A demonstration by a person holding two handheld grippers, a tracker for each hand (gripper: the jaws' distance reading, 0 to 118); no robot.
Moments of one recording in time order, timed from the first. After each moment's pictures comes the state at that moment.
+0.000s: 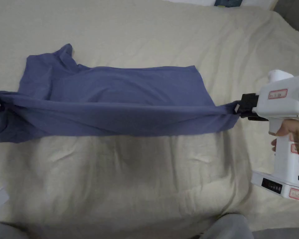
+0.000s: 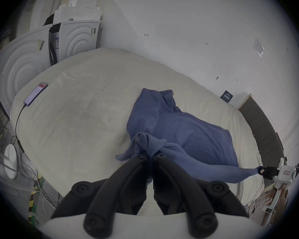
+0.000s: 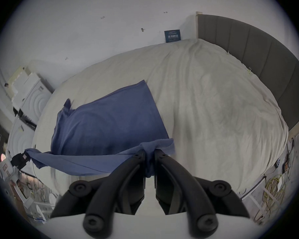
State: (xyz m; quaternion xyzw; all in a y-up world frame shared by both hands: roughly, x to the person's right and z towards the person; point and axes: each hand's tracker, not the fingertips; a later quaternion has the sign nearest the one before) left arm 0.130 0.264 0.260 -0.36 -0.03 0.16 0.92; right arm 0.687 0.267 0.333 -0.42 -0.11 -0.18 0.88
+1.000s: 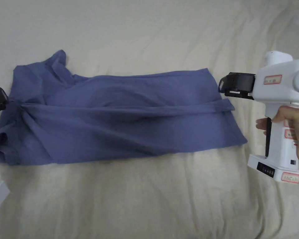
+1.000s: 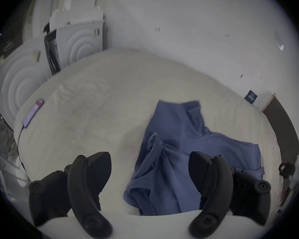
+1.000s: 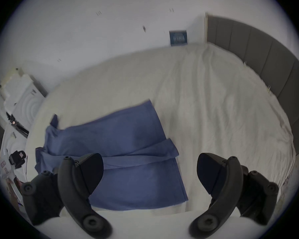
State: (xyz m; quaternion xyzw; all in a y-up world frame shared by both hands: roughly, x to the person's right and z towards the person) left arm 0.141 0.236 0.152 -0.34 0.04 0.09 0.94; right arm 0.691 0.253 0.228 -0.37 -0.10 -0.14 0.91
